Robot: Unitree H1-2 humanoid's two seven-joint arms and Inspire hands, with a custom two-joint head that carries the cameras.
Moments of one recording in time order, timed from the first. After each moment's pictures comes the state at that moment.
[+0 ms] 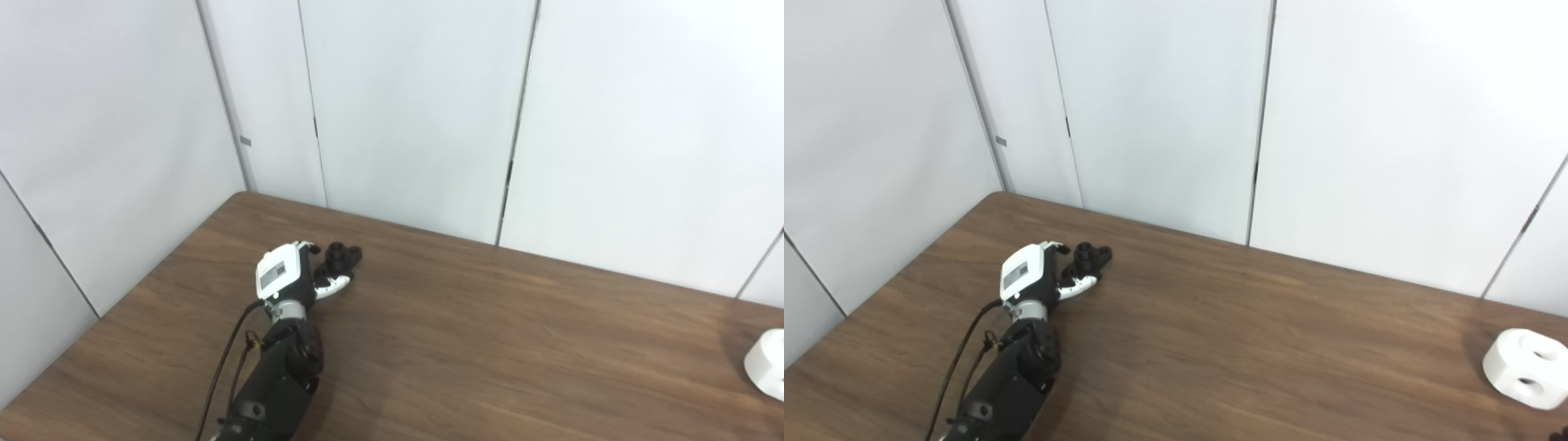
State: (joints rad) left arm -0.37 0.31 0.03 0.36 0.69 0.46 0.31; right arm 0.15 -0.29 -0.22 -0.05 0.21 -0.16 0.21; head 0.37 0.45
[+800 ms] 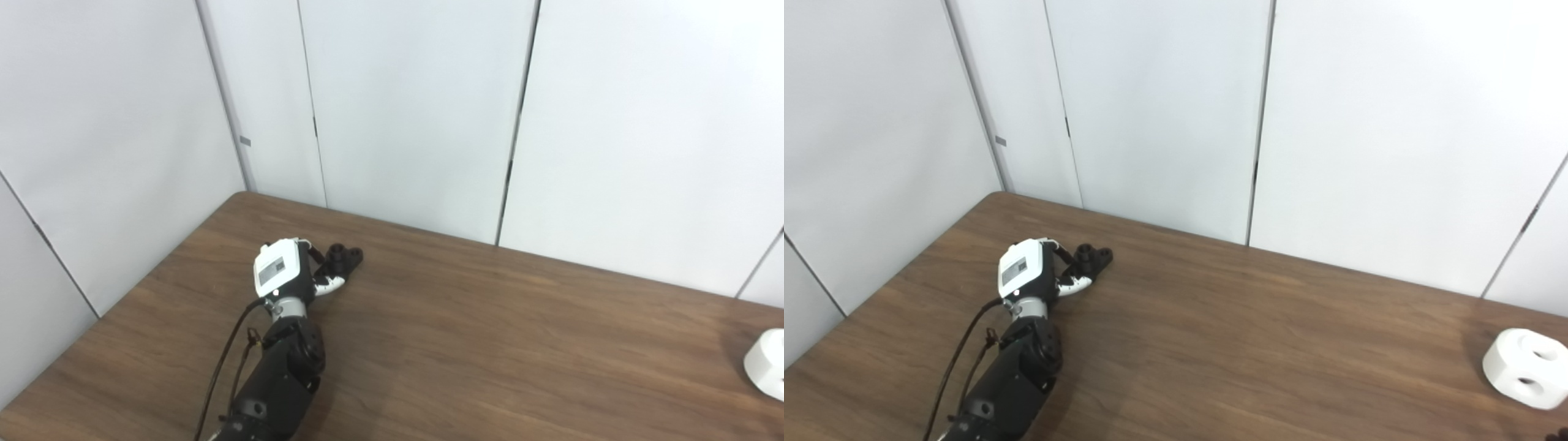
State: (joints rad) left arm -0.37 0.31 0.01 0.36 0.71 0.46 0.38; right arm 0.15 -0.29 -0.21 -0.06 0.21 -0.16 0.21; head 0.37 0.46
